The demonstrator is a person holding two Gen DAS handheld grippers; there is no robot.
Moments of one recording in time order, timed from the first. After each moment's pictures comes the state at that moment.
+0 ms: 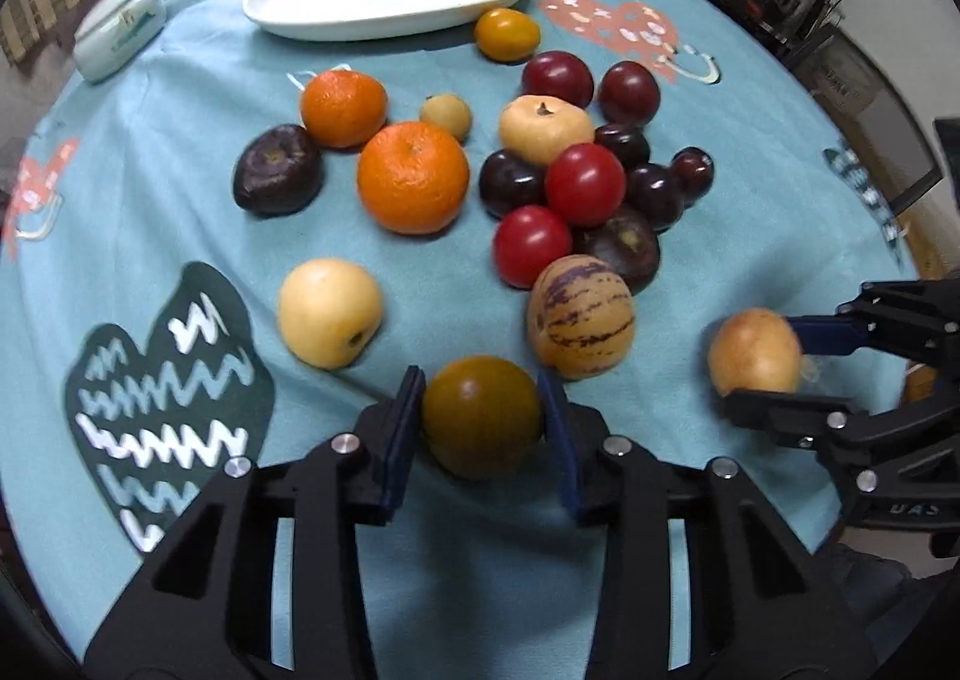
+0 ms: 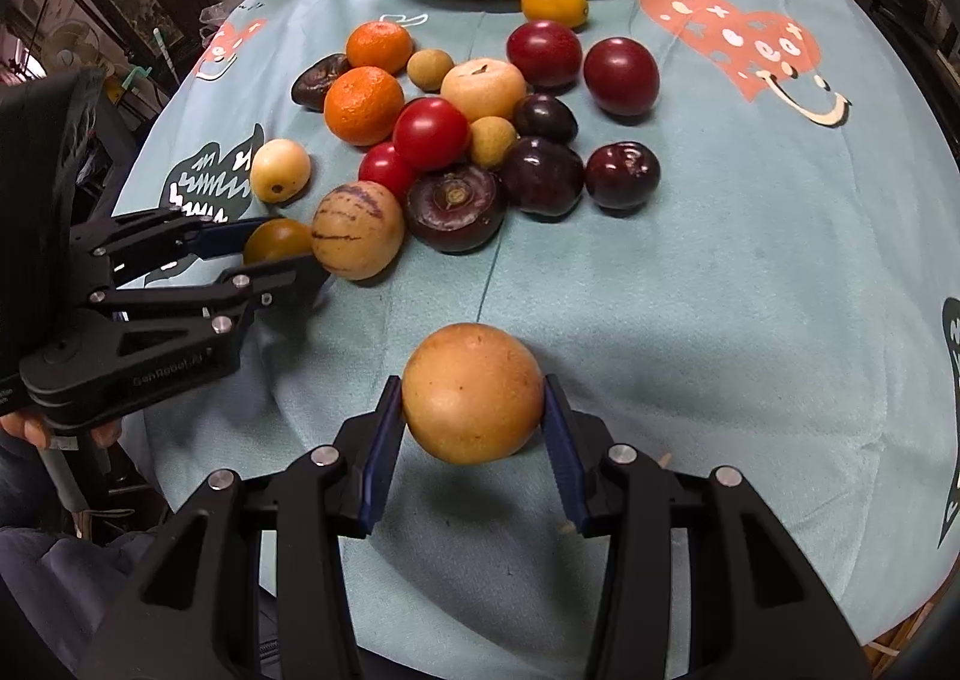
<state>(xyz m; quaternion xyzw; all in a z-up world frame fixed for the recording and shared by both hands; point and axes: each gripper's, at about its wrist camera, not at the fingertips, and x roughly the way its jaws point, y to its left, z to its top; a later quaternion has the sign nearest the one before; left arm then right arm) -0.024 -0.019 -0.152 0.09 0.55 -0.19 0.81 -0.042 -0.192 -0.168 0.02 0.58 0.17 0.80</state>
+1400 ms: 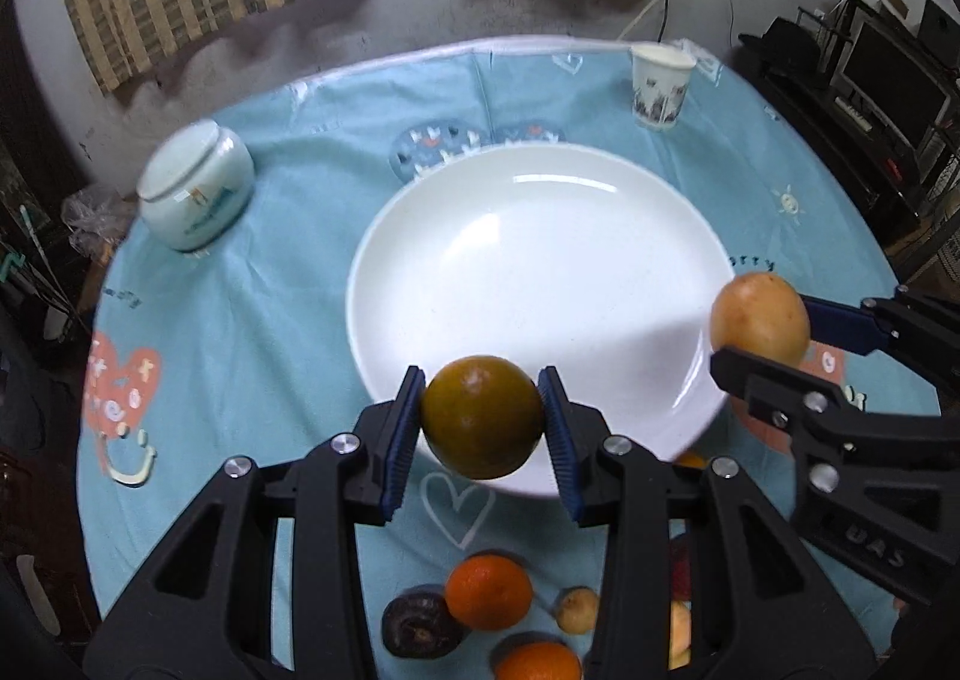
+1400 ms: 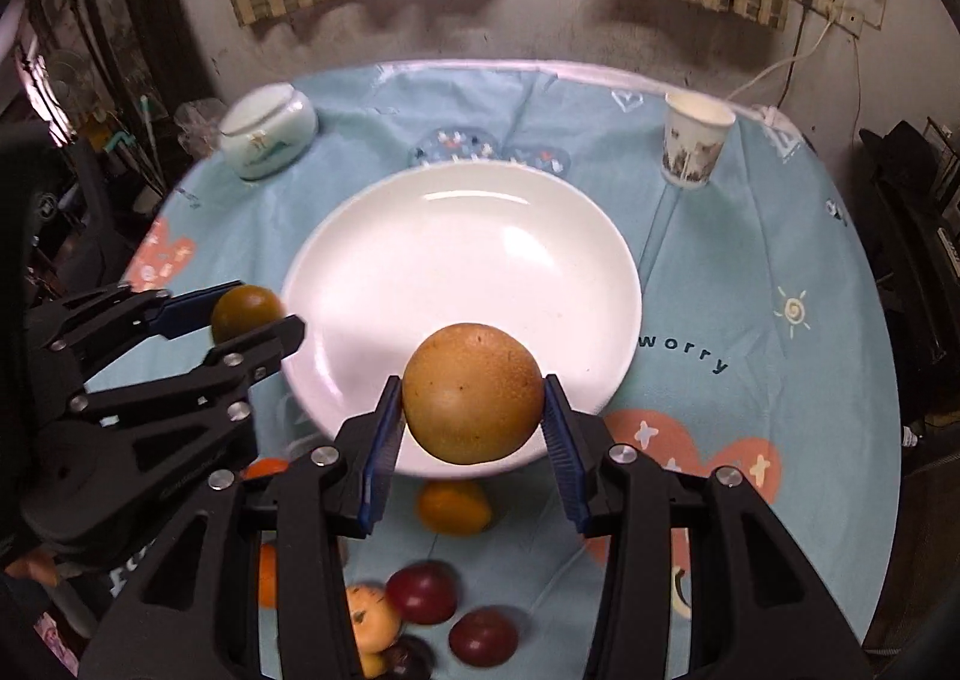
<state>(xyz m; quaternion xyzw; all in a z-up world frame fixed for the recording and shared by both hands) 0.203 -0.036 -0.079 0.05 0.49 -0.06 0.87 0.218 -0.190 -0.090 -0.04 0.48 0.15 0.86</state>
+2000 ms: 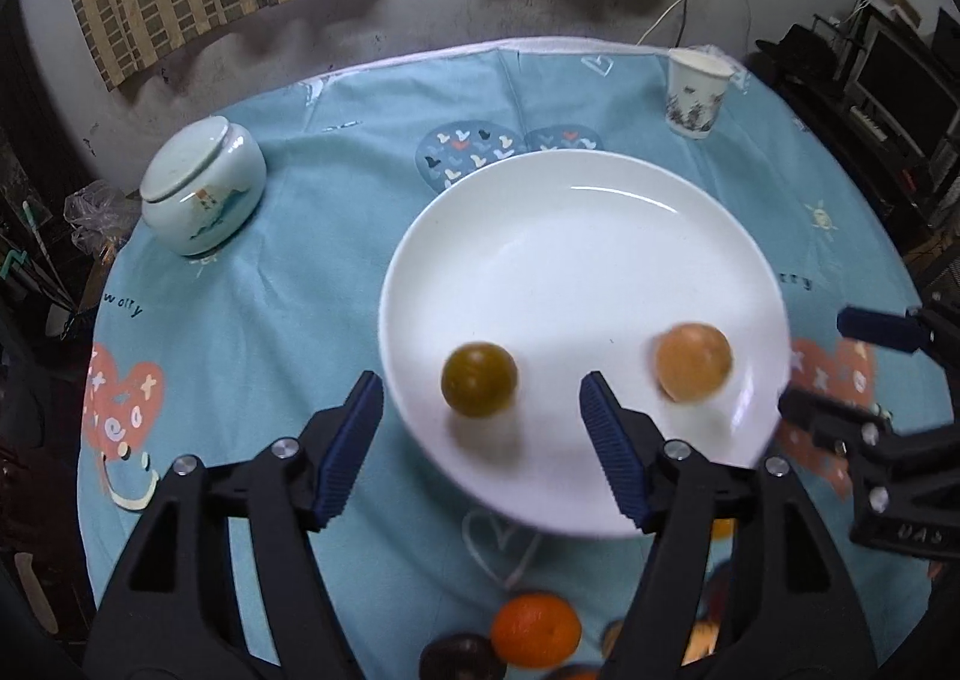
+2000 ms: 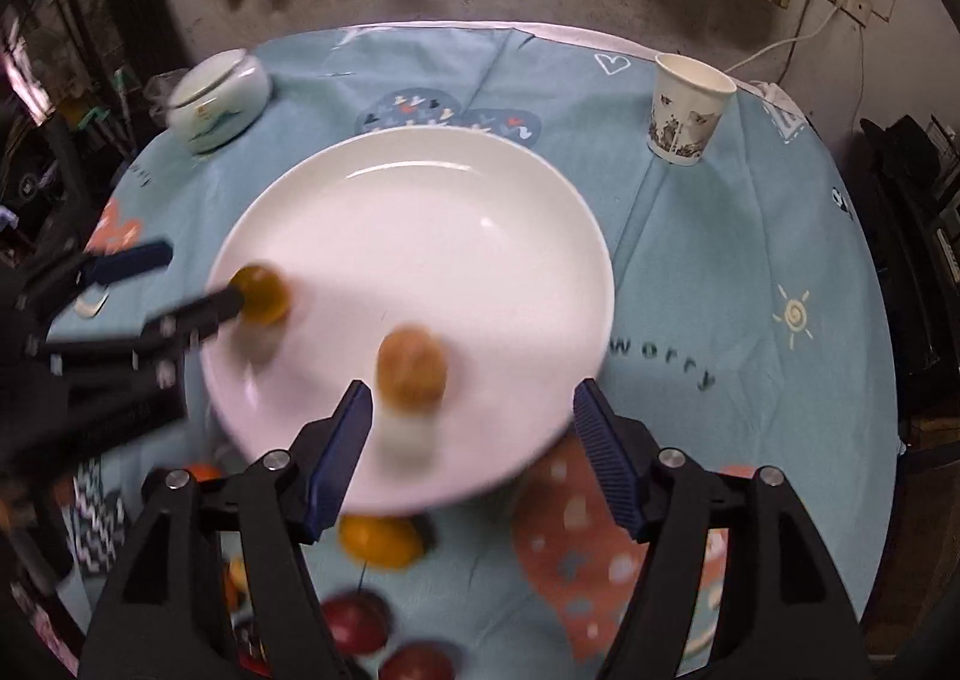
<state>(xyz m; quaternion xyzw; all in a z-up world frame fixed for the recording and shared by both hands) 0.208 -0.011 -0.076 0.05 0.47 -0.05 0.88 0.206 -0.212 -0.097 -0.07 0.49 0.16 0.85</state>
